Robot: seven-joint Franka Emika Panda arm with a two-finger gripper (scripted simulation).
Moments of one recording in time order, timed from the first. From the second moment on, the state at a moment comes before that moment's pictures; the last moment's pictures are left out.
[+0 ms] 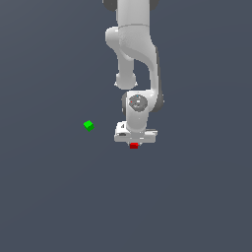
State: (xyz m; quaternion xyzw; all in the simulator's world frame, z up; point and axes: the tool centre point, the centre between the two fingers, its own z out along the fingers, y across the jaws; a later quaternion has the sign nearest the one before) arm -0.044 0.043 0.020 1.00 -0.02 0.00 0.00
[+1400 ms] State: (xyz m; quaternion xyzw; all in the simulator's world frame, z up) arm -0.045 0.043 0.118 1.00 -0.02 0.00 0.00
